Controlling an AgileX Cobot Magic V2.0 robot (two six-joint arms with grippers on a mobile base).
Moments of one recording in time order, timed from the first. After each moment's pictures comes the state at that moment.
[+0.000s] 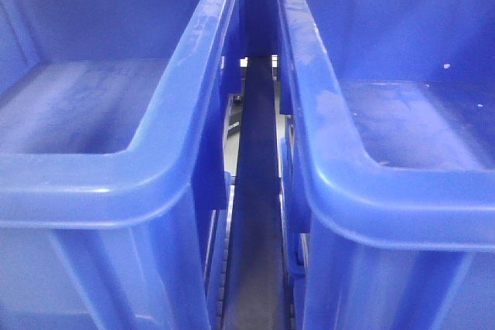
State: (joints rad) left arm -0.22 0.19 -0.38 -0.13 0.18 -0.01; right arm 0.03 -0.02 0.00 0.01 0.01 0.00
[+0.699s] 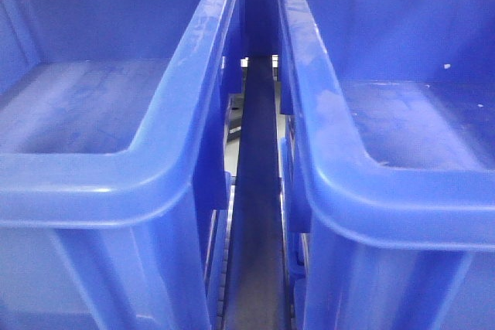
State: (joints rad) left arm -0.04 0.19 -0.16 -0.05 0.06 -0.01; right arm 0.03 -0.02 0.00 0.01 0.01 0.00
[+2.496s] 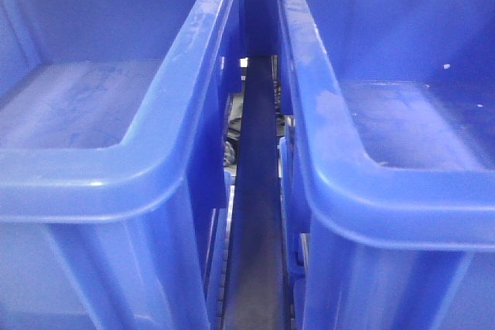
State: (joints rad) left arm -0.03 0.00 0.01 -0.02 0.02 -0.01; right arm 0.03 -0.02 0.00 0.01 0.01 0.00
